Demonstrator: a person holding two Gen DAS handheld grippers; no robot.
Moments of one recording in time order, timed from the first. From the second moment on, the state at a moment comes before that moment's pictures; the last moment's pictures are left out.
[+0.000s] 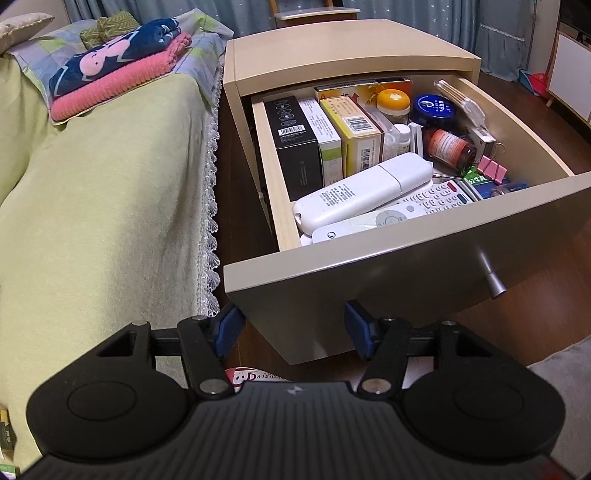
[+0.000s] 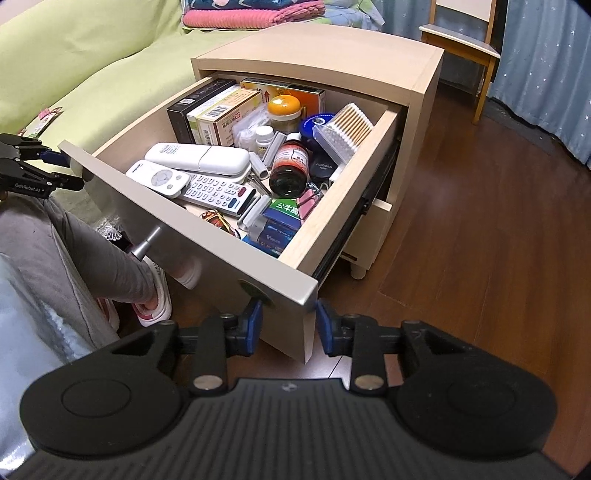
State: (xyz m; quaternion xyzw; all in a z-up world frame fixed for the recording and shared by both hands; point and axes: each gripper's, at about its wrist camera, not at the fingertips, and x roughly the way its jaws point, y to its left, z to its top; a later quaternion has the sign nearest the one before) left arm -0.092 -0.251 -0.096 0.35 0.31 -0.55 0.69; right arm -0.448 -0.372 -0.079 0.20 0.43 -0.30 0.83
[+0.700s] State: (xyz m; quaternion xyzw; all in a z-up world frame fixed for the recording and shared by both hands) left arm -0.095 -0.251 -0.101 0.34 0.31 -0.54 0.70; right arm -0.445 -0.373 -0.079 0.19 0.43 -0.31 0.83
